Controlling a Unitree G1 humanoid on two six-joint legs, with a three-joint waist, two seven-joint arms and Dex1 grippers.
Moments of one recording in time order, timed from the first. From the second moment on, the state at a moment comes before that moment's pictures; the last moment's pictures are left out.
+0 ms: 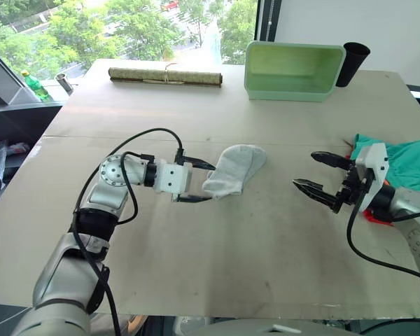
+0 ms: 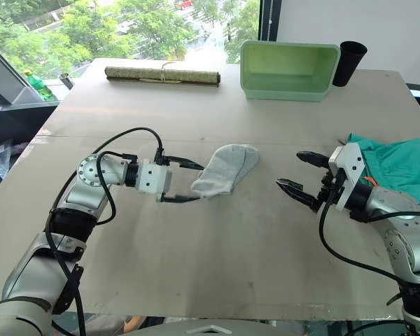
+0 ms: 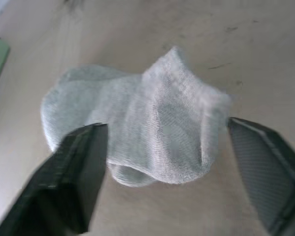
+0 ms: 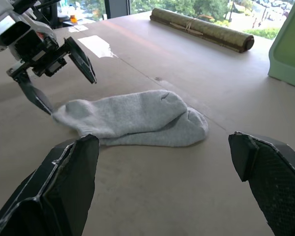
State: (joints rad) left arm -0.59 0.68 -0.21 0.44 -0.16 -0.51 -1.39; right arm -0.12 -0.66 -0.16 -0.39 0.59 0.46 0.84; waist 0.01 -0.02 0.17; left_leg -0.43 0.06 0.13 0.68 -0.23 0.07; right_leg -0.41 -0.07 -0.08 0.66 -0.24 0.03
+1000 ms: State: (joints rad) left arm -1.25 0.36 -0.25 1.31 0.19 -0.47 -0.97; right arm -0.27 -0.53 0.18 -0.44 0.47 0.56 0.73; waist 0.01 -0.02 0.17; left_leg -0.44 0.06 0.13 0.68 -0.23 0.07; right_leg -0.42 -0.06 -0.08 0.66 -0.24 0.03
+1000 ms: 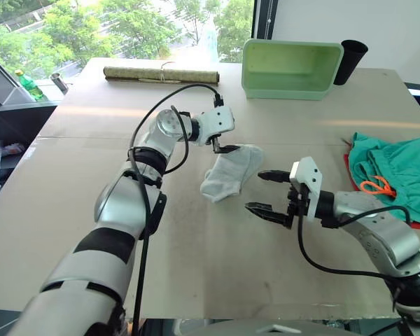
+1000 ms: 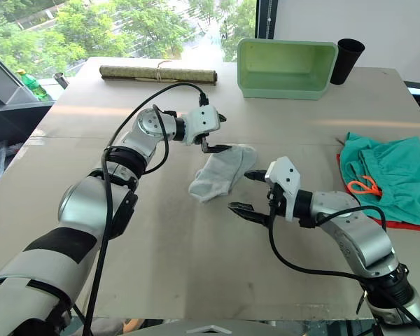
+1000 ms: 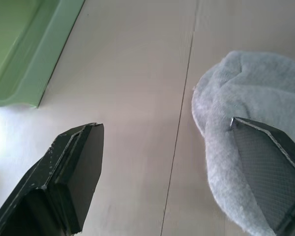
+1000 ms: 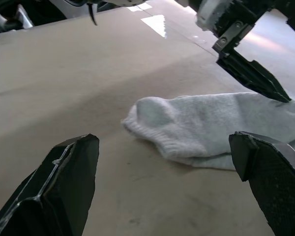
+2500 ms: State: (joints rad) left arm -0.33 0.83 0.11 -0.21 -0.40 0.47 -1.16; right arm -1.00 -0.21 0.21 0.74 0.16 0.42 0.92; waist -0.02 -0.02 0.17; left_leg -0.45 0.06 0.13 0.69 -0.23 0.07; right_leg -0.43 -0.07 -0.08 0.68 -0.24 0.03
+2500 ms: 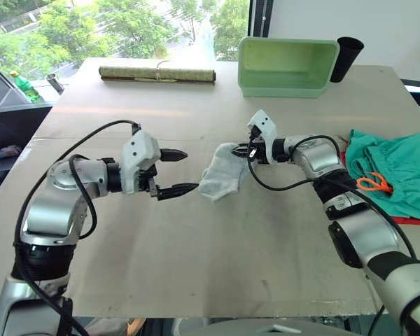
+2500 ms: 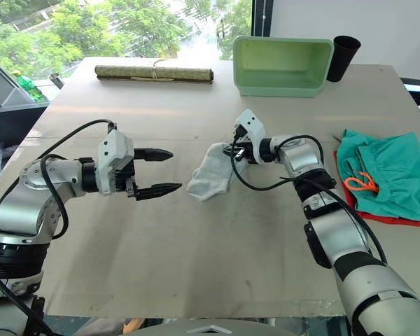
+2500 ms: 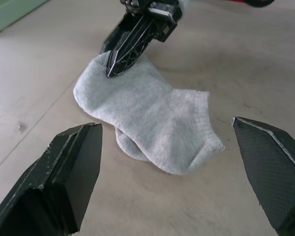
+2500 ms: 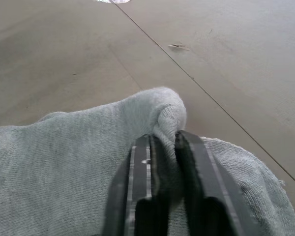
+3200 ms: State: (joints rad) left arm -0.33 0.80 0.07 -0.19 -0.41 0.45 -1.11; right arm -0.83 -0.27 0.08 0.35 0.21 0.74 0.75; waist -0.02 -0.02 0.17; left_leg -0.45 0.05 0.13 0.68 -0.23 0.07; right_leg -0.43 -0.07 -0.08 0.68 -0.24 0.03
